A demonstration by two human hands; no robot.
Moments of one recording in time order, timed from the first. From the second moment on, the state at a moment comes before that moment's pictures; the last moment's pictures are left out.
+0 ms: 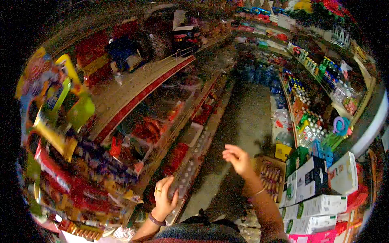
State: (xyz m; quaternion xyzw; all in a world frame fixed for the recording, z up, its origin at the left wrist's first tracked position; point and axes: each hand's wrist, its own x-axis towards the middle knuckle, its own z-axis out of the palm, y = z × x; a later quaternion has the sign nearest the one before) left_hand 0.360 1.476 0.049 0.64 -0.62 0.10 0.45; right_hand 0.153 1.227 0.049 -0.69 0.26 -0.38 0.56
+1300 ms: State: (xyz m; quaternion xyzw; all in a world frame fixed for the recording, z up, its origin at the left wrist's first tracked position) left_hand 0.503 1.355 0.337 0.89 -0.27 0.37 0.05; right_hand 0.555 0.844 0.430 -0.85 -0.09 -0.46 0.23
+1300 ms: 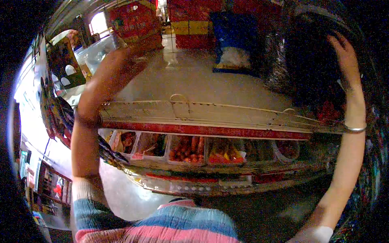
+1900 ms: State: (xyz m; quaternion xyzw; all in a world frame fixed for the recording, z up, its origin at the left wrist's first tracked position) left_hand 0.738 1.388 0.285 0.99 -0.09 0.05 0.06; right_hand 0.548 0.912 0.333 -0.92 -0.37 -0.14 0.07
